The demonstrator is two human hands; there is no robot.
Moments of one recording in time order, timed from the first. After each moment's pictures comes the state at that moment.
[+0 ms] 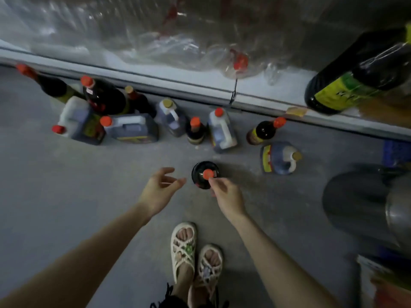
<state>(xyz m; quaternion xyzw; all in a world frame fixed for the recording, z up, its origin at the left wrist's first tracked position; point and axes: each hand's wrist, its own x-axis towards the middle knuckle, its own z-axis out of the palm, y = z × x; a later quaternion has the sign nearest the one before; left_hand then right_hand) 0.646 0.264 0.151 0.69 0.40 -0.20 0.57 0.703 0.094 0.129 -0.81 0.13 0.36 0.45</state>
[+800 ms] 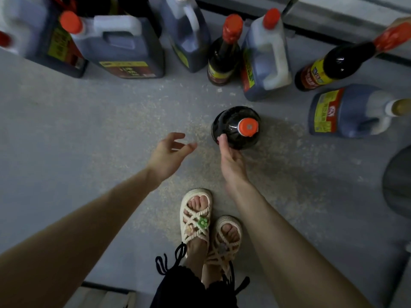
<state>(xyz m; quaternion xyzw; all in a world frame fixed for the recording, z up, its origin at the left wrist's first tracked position) 0.605 0.282 -0.043 0.65 0.44 -0.25 0.56 0.656 0.140 -0.067 -0.69 0.32 0.41 0.50</state>
